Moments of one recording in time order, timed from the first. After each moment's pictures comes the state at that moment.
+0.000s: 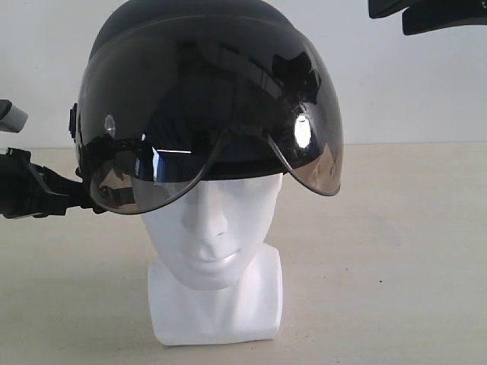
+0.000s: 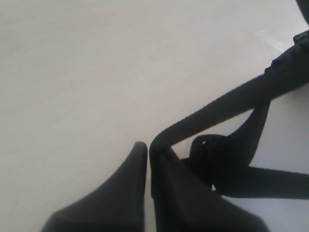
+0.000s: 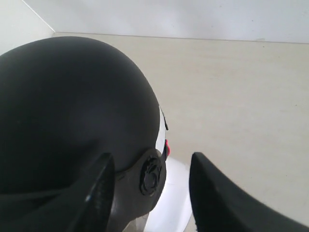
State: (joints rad) left arm 0.10 1.61 -0.81 1.72 -0.69 -1.40; right arm 0.13 1.29 -1.43 0.67 1.03 -0.27
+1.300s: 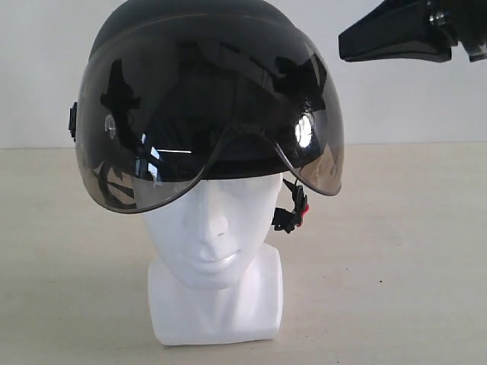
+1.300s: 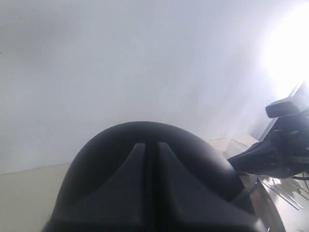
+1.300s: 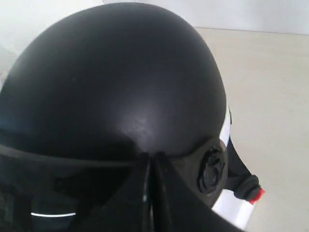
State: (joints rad) left arm 0.34 1.01 -0.90 1.51 -1.15 -1.91; right arm 0.13 1.26 -1.23 1.01 1.00 -0.61
